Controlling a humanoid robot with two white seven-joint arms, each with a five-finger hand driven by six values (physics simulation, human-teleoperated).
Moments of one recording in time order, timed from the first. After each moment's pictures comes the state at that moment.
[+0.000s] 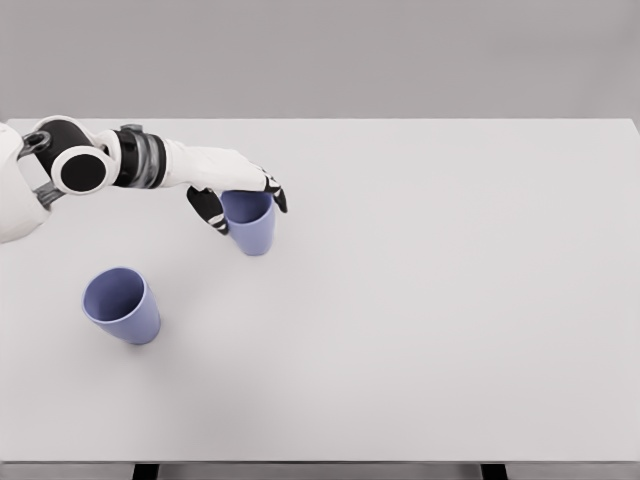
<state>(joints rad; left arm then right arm) -1.17 0.71 -1.28 -1.47 -0.09 -0.18 -0.61 0.00 0.00 -0.20 0.05 -0.06 -0.07 0.09</state>
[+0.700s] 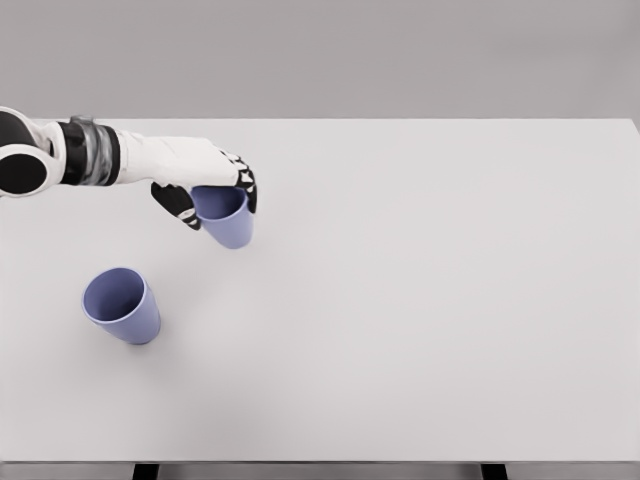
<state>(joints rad) -1.19 0.87 -1.25 -1.65 -0.08 -0.18 -0.61 0.00 0.00 -0.20 0.05 -0.06 -0.07 0.09</state>
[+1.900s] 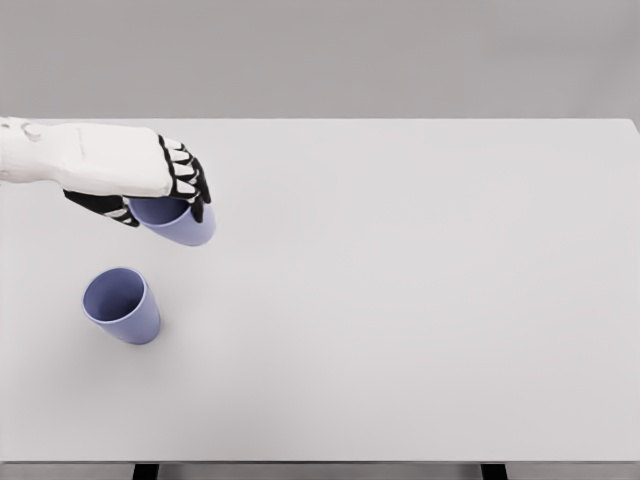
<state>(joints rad) -1.19 1.10 -1.12 -1.75 -0.07 -0.59 -0.61 0.00 0.00 -0.20 0.05 -0.06 -0.07 0.09</state>
